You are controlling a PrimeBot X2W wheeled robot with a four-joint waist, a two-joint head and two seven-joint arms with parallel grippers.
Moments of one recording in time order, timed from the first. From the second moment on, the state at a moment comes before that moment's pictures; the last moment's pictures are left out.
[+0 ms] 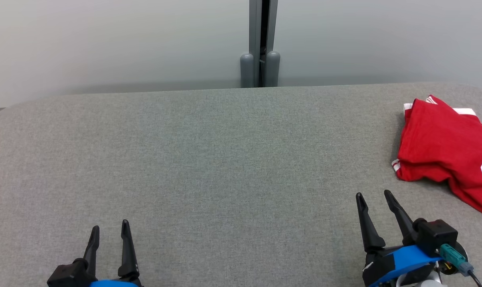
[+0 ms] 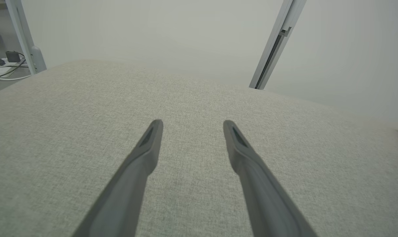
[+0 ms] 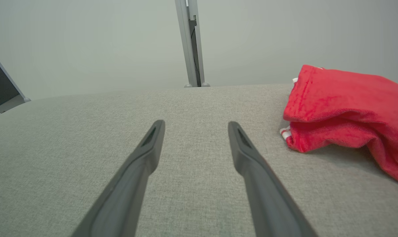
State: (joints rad) left arm 0.06 0.13 -0.11 0.25 -0.38 0.03 -0.26; right arm -0.09 -0.05 0.03 0.31 0.16 0.13 -0.23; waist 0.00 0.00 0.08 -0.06
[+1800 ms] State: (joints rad) left arm 0.00 0.09 -0.01 0.28 -0.99 -0.05 -0.07; right arm -0.08 -0.05 -0.02 0.30 0.89 0.13 -0.07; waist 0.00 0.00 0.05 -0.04
